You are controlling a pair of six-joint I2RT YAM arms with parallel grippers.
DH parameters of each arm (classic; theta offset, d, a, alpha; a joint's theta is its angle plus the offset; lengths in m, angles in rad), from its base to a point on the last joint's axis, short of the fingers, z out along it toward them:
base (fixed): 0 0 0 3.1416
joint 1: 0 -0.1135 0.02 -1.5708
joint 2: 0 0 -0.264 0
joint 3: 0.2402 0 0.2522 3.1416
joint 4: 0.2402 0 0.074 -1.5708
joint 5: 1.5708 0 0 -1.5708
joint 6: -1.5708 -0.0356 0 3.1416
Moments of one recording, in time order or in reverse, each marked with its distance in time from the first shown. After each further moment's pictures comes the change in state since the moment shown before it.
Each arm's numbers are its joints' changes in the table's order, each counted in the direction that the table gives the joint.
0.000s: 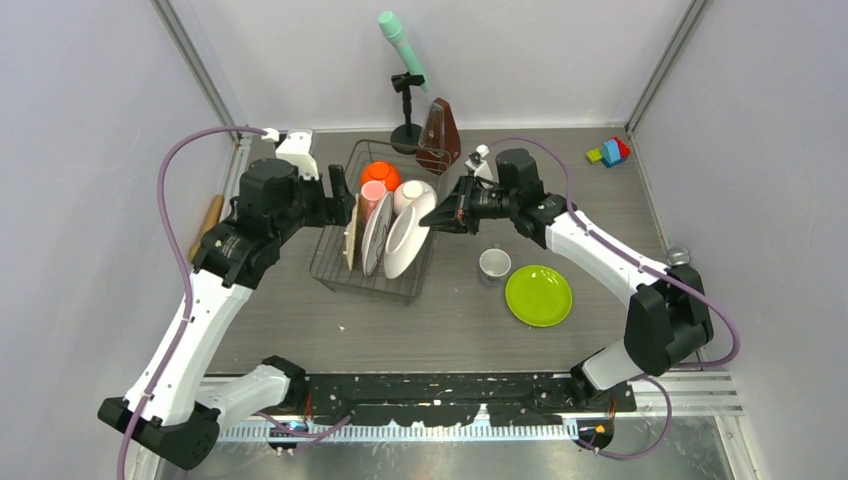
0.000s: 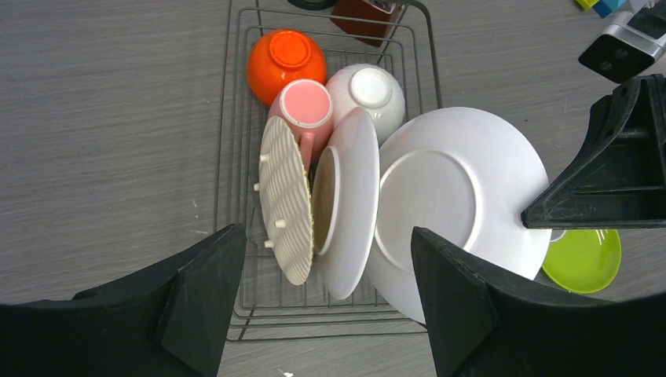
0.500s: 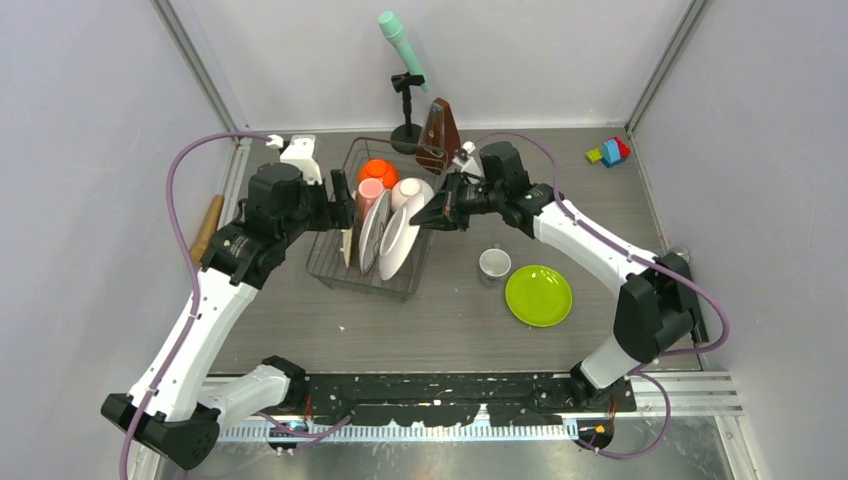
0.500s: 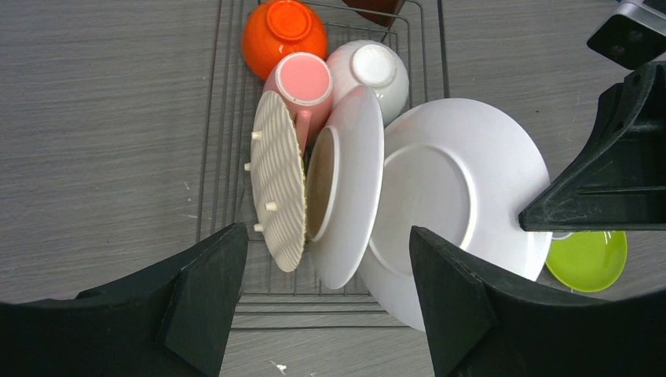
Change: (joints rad) left arm -0.002 -0.001 -0.067 -0.019 -0.007 0.040; right arm -0.036 -0.068 0.087 0.076 0.023 0.023
